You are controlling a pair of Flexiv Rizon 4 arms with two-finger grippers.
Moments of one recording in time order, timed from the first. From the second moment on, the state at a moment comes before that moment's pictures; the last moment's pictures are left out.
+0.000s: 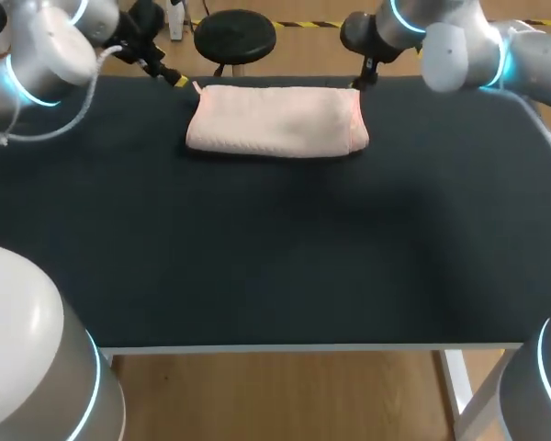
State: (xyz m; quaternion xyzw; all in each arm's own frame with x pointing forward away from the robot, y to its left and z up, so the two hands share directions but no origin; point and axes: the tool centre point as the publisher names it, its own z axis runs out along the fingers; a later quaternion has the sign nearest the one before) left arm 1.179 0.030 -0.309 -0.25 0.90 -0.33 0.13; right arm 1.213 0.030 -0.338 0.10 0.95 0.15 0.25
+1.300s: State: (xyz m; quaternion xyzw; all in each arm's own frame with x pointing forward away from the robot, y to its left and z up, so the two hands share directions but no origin) left arm 1.072 0.081 -0.250 0.10 0.85 -0.52 0.02; right arm 1.126 0.027 -0.276 0.06 0.94 0.24 0.24
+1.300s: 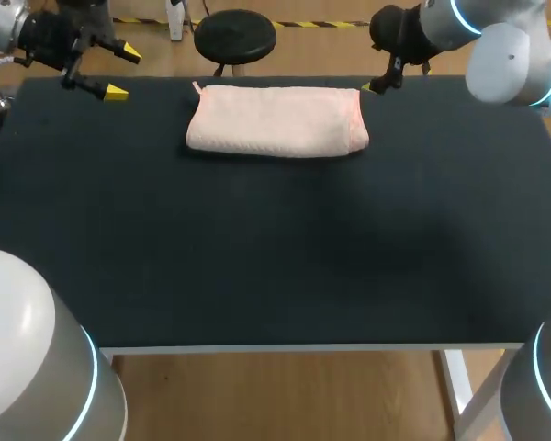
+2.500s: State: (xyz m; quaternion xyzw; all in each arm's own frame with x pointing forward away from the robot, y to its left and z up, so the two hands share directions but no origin) left arm 1.074 0.081 -0.249 0.10 0.85 -0.52 0.01; right arm 1.118 0.076 -0.255 0.30 0.85 0.40 0.19
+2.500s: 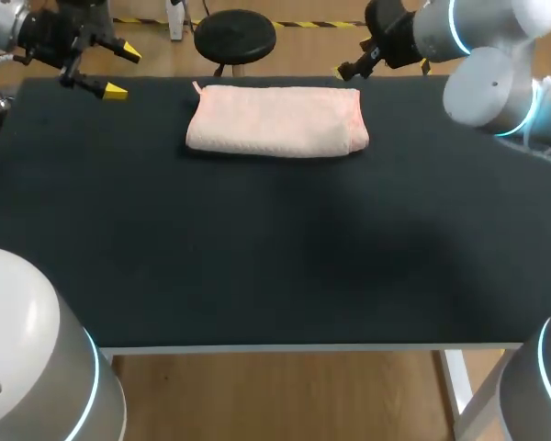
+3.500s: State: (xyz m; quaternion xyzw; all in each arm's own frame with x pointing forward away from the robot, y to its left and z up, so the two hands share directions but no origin) left arm 1.074 0.081 -0.250 0.10 0.85 -0.52 0.01; right arm 1.078 0.062 -0.316 0.53 0.67 0.49 -0.14
